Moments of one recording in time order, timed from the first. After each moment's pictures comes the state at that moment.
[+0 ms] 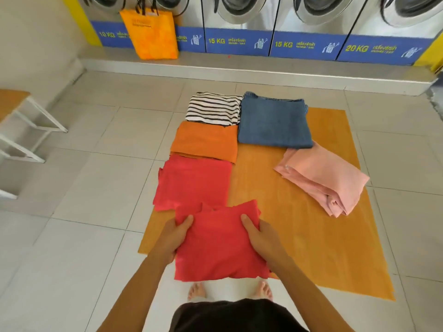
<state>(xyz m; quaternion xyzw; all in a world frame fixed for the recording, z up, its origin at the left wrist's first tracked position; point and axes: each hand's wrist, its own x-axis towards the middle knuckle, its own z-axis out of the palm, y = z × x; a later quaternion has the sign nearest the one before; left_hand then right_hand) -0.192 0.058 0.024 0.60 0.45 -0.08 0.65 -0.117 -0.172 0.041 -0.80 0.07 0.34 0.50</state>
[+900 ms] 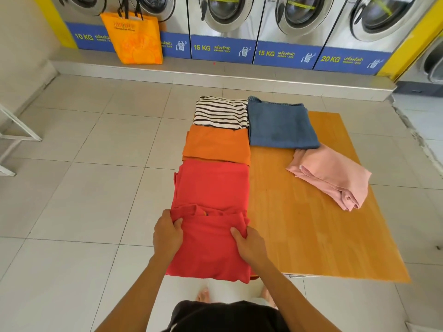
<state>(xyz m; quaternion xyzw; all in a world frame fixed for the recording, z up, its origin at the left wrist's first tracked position) -0.203 0.164 -0.031 0.85 0.35 0.02 0.39 -0.161 -0.061 -0.021 -0.89 0.08 0.25 0.38</state>
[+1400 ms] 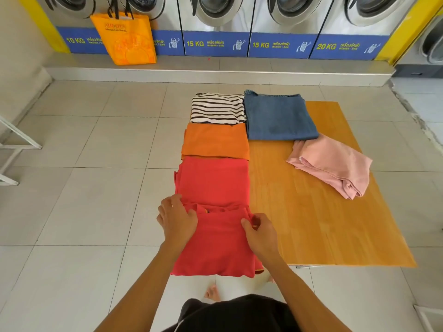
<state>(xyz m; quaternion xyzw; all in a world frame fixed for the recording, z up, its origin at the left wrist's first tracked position) -0.175 0.146 0.002 0.89 0.32 0.01 0.31 -0.159 -0.073 -0.012 -0.87 0.12 0.15 0.46</state>
